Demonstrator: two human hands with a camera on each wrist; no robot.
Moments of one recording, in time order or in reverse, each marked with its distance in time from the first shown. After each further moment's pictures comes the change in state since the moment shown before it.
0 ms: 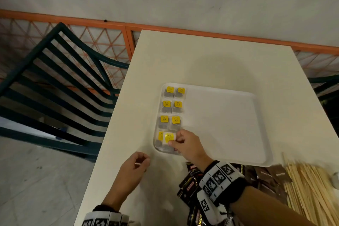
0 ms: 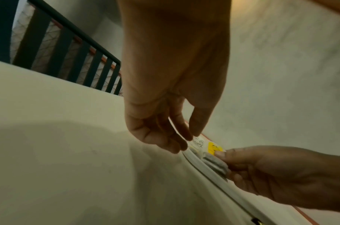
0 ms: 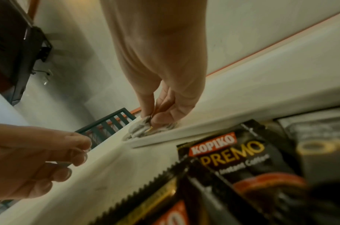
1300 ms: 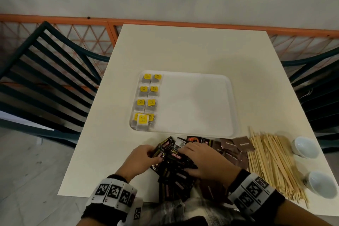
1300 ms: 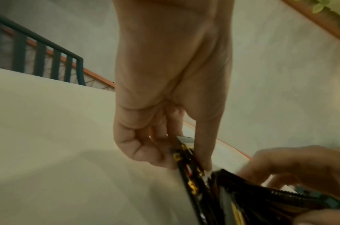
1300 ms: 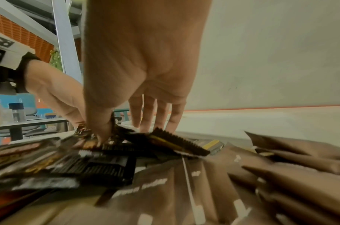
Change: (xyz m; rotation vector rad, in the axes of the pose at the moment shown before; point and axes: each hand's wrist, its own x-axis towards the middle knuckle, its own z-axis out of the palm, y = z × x) left_hand -0.035 0.031 0.084 0.446 -0.277 0.065; right_hand -0.119 0.058 -0.114 -0.980 -0.391 -0.482
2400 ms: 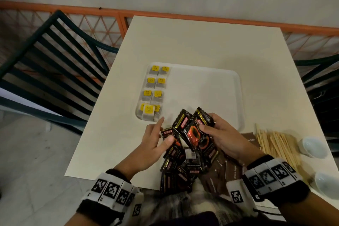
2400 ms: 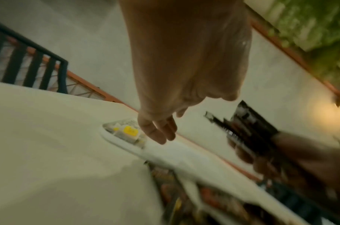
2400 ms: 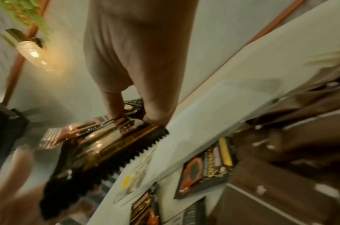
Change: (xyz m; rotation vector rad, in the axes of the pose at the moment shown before) left_hand -0.032 0.021 0.002 -0.202 0.024 0.201; right_hand -0.004 0.008 -0.042 1.551 0.248 0.379
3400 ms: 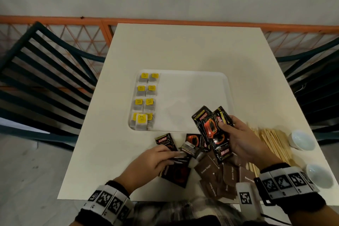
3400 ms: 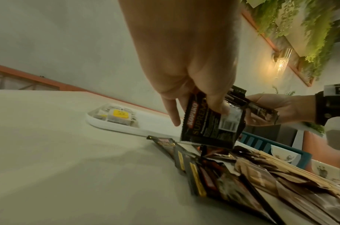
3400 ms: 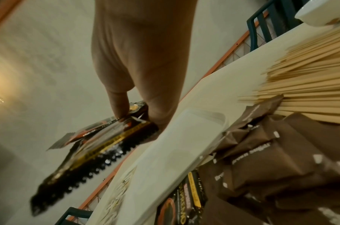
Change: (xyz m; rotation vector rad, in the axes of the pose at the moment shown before) left_hand 0.016 -0.023 0.003 0.309 -0.103 0.532; right_hand -0.021 -0.006 -0.035 0.269 0.289 -0.015
